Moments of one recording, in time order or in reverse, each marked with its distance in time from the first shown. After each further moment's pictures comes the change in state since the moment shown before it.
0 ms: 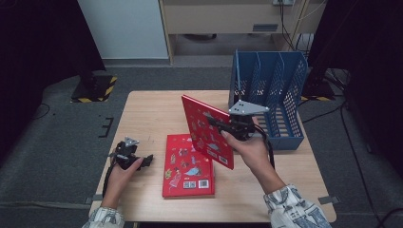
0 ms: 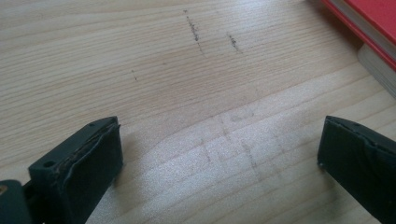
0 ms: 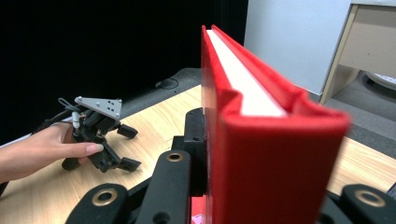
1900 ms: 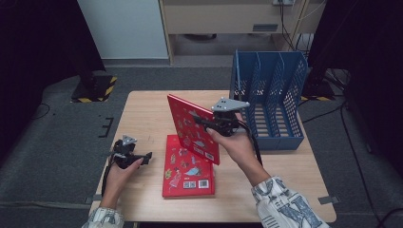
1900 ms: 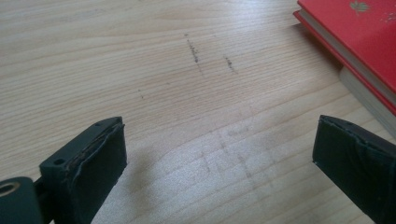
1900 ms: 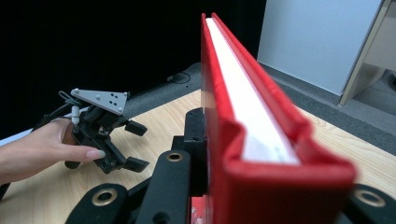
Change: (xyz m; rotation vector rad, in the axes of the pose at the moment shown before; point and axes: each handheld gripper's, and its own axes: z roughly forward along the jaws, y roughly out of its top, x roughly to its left) left arm 0.003 0.007 -0.009 -0.032 -0.010 -0.010; right arm 0.008 0.005 0.044 0.033 0.057 -0.020
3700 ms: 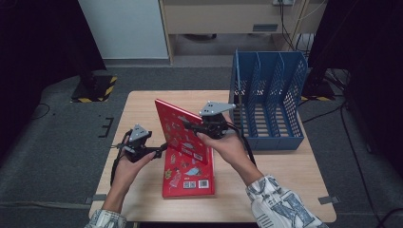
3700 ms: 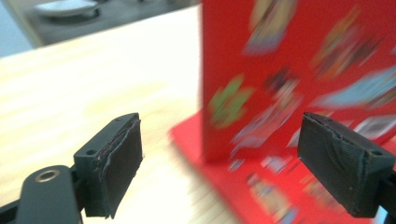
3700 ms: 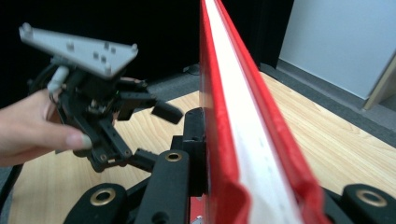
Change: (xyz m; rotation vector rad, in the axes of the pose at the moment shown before) left arm -0.054 0.045 -0.035 -0.202 -0.142 0.173; right arm 0.015 -0.003 0.025 0.038 0.073 -0.054
